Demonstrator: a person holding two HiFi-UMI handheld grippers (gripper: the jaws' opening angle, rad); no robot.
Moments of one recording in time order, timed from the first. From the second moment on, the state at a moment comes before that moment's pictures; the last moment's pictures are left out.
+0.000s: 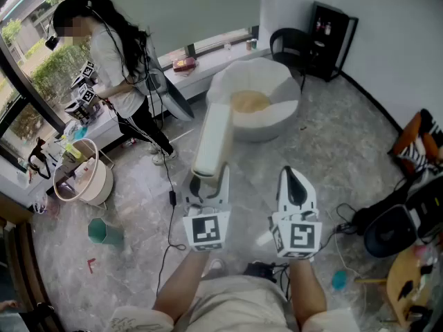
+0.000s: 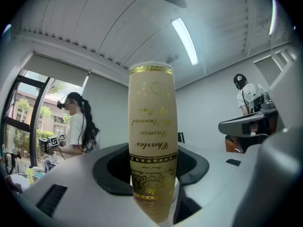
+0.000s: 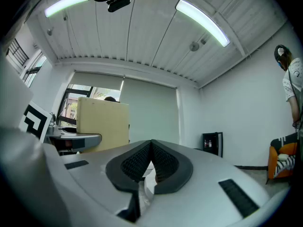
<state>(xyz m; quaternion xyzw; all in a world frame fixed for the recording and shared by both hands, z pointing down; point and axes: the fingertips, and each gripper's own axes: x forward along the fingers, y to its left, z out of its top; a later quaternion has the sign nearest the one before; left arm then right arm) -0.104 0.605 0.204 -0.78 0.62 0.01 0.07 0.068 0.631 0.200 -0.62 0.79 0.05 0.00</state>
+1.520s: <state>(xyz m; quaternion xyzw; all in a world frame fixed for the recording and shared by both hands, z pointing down) 0.024 0.568 0.238 -0.79 0.62 -0.02 0.05 0.205 0.596 0.244 -0.62 0.79 0.01 0.01</state>
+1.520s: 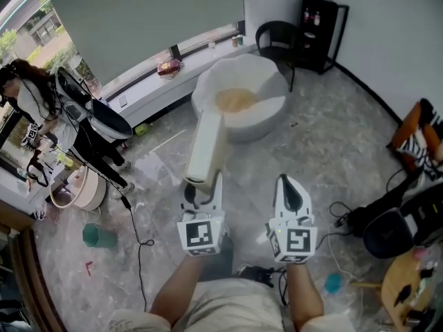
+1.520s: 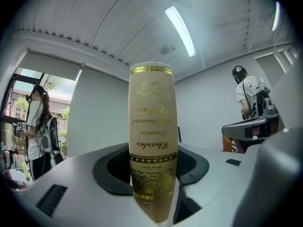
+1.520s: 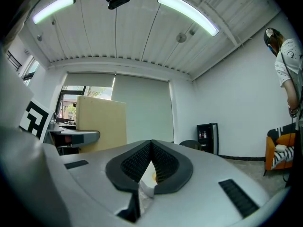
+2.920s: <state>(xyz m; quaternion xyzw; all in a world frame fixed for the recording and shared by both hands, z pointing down) -0.089 0.298 0.273 -0.80 0.61 -0.01 0.02 0.080 0.318 0.245 -0.61 0.79 0.04 -0.02</state>
